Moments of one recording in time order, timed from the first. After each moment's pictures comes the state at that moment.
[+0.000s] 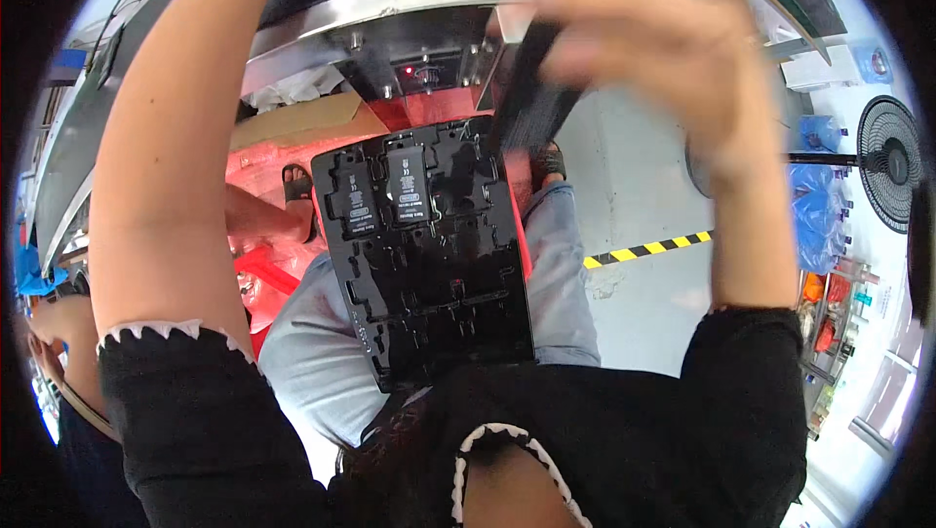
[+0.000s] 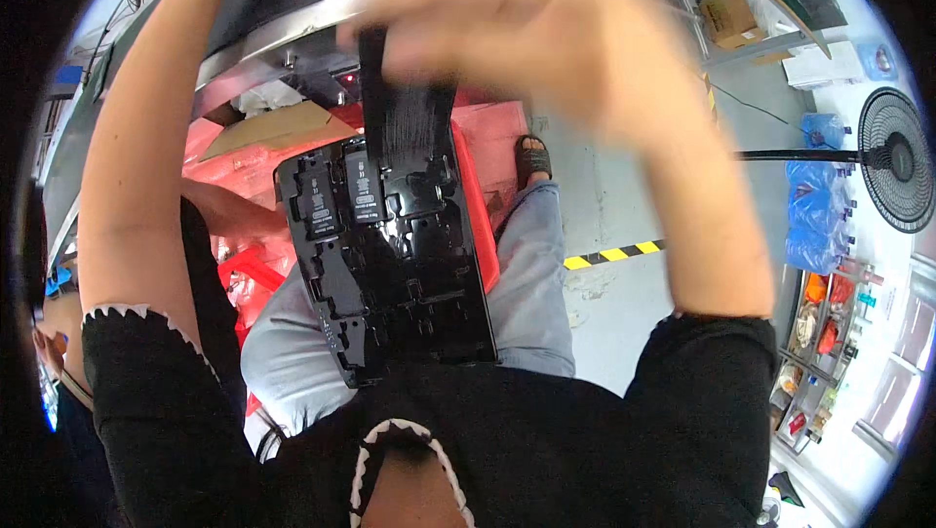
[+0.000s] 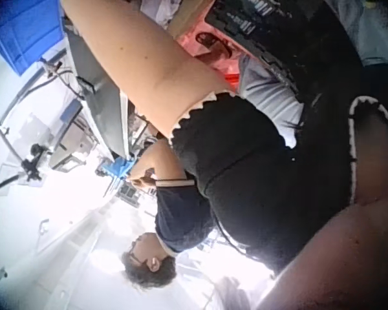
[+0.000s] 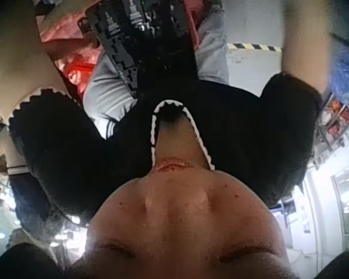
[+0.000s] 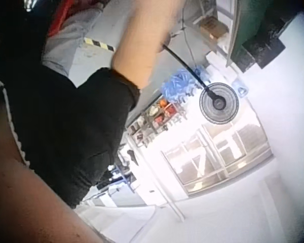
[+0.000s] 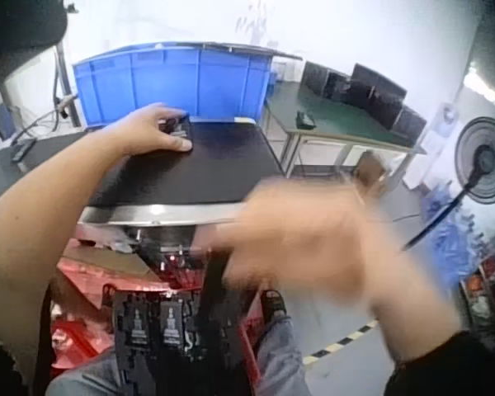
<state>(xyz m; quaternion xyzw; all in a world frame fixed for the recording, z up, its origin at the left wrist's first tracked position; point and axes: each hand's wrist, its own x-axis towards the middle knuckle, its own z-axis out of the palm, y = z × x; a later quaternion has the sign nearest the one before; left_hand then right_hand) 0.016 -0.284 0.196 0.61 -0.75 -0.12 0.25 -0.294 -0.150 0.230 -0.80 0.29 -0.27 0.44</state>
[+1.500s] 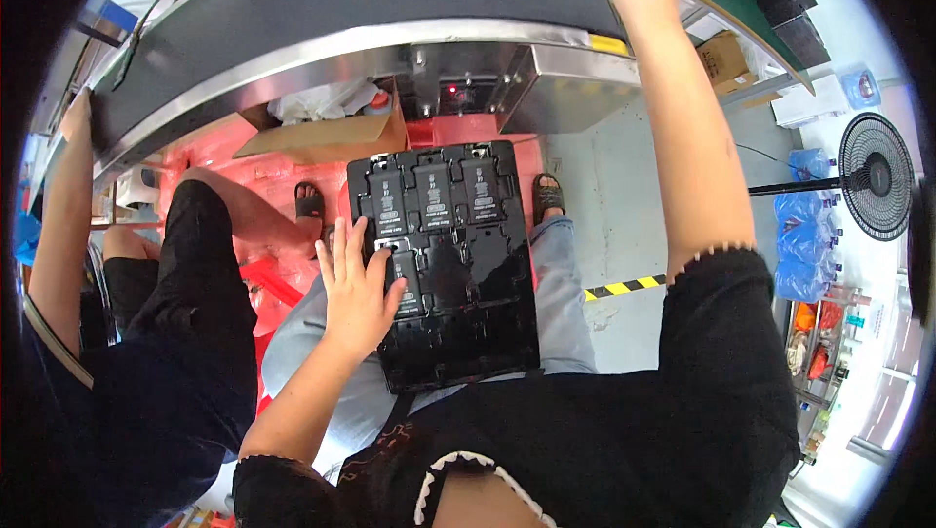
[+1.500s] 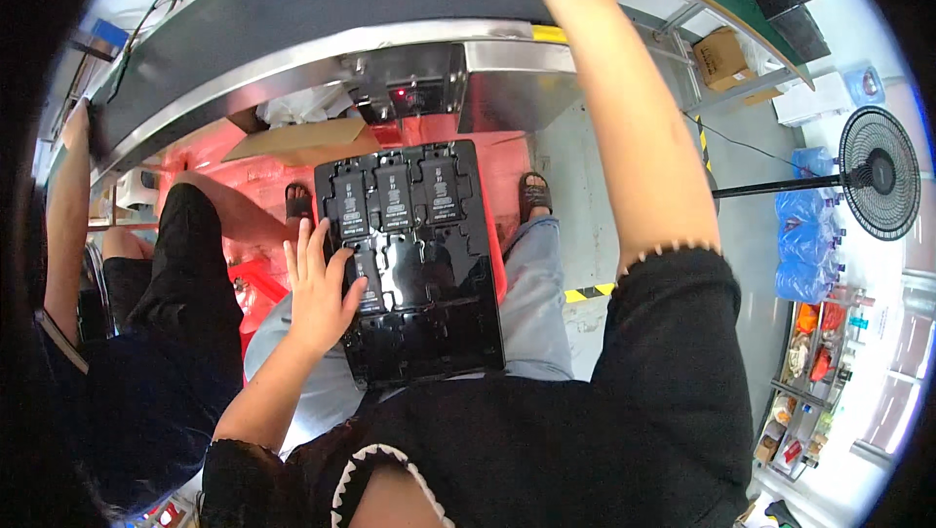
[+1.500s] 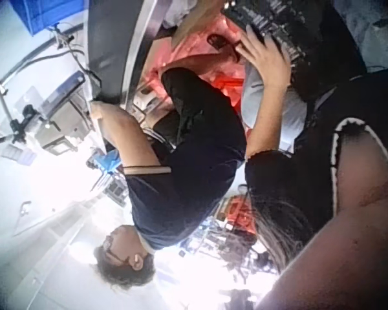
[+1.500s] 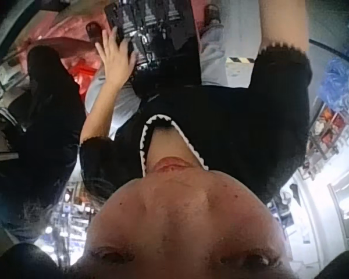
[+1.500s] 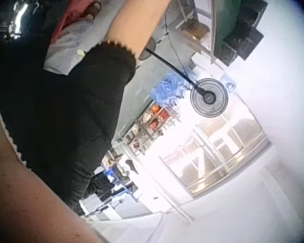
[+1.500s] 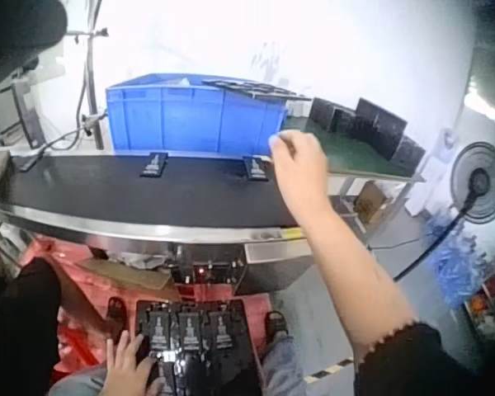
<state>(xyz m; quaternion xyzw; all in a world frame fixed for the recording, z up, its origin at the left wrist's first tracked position) -0.048 0.095 0.052 0.69 -0.70 -0.10 0.14 -0.243 -0.264 0.231 -0.74 0.42 -0.52 -0.06</state>
